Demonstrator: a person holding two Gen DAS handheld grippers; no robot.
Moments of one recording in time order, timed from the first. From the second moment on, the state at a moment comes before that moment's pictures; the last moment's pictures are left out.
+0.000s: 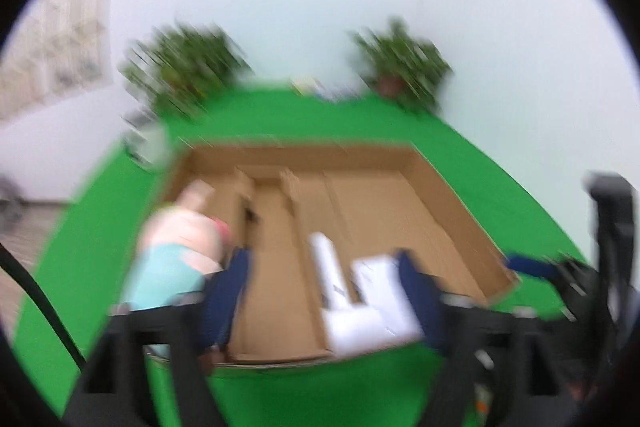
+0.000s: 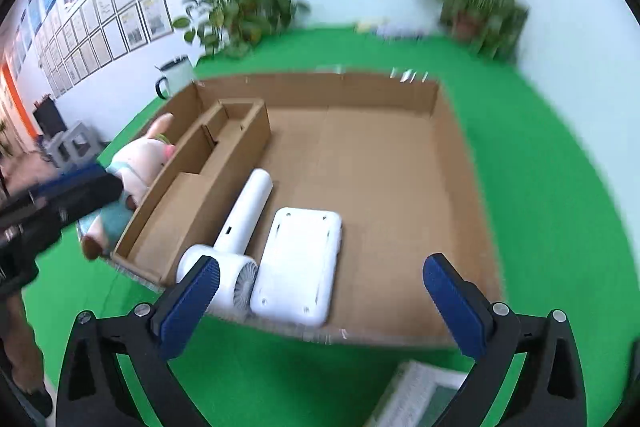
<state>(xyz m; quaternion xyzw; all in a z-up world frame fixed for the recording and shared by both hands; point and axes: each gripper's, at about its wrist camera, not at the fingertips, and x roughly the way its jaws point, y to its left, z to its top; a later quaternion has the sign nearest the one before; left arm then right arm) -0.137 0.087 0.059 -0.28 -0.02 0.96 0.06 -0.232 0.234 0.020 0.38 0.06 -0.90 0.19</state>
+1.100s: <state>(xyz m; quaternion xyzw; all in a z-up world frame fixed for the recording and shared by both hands) -0.065 0.084 0.021 -0.28 0.01 0.96 0.04 -0.096 0.255 0.013 0.31 0.08 -0.93 0.16</state>
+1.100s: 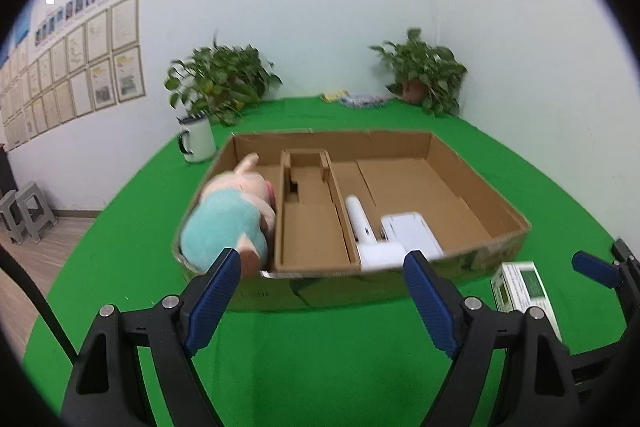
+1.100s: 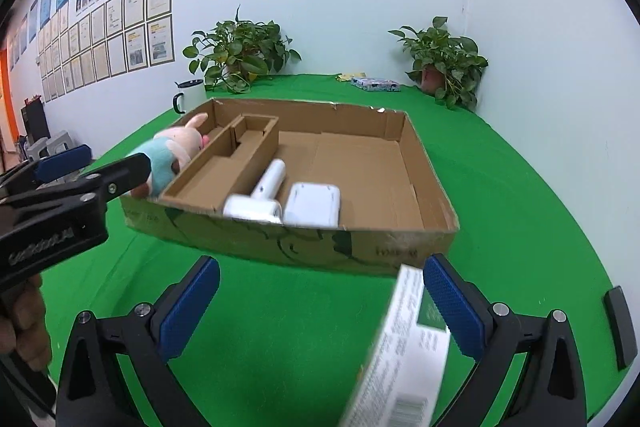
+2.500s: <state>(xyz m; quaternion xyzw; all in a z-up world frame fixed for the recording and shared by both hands) -0.070 0.116 -0.103 -0.52 -0.27 0.73 0.36 -0.048 0.273 -0.066 0.46 0.08 -0.86 0.21</state>
